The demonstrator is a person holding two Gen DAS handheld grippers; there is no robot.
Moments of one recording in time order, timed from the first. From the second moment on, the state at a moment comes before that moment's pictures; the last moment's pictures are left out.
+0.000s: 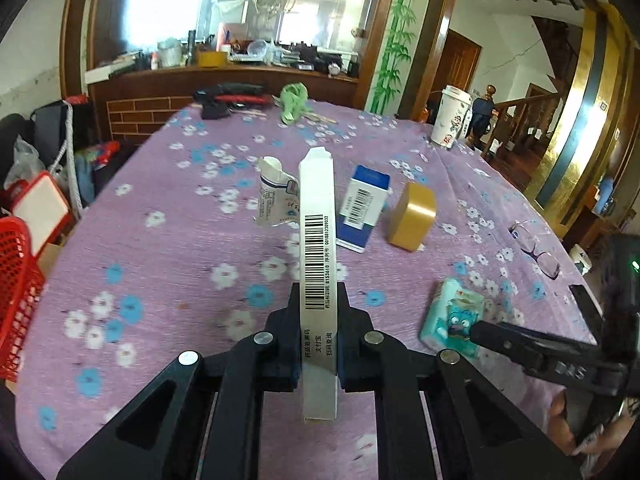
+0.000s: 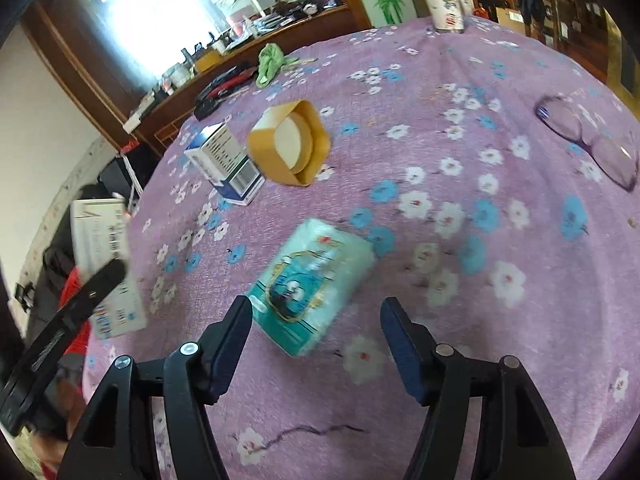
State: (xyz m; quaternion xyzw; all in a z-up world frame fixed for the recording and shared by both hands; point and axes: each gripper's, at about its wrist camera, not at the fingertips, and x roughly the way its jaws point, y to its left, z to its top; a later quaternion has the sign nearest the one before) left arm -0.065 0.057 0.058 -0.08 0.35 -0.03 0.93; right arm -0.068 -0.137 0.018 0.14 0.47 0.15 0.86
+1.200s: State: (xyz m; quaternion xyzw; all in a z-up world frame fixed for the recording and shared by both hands) left arm -0.077 0.063 0.021 -0.08 0.41 -0.03 0.91; right arm -0.083 -0.108 0.010 0.00 0.46 0.11 0.88
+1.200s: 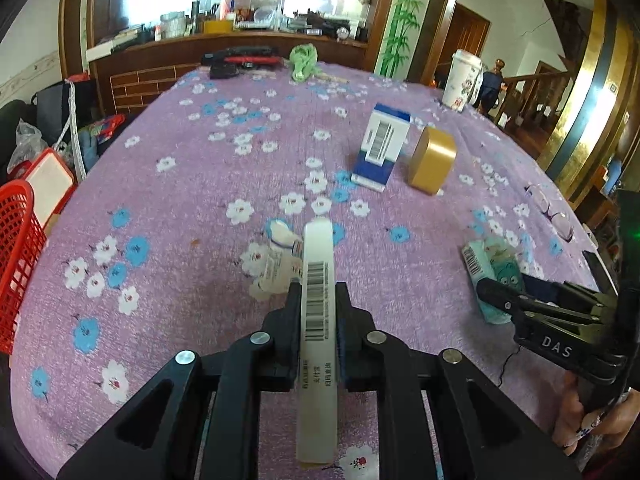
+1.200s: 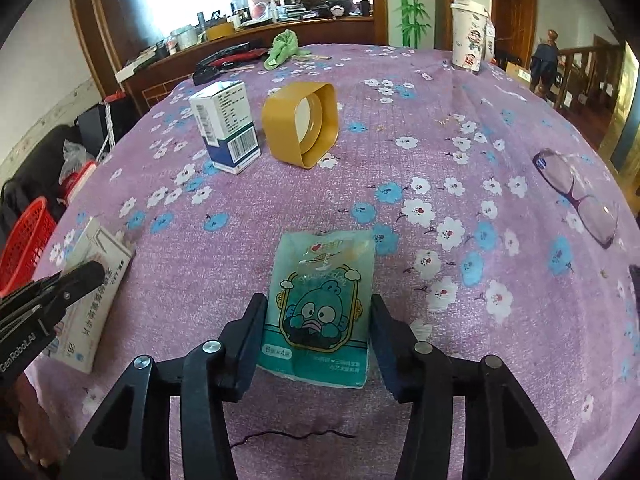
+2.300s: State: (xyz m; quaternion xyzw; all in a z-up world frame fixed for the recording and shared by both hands) left arm -0.099 0.057 0.045 -0.05 0.36 -0.02 0.93; right arm -0.110 -0.096 0.046 0.04 0.40 0.18 0.90
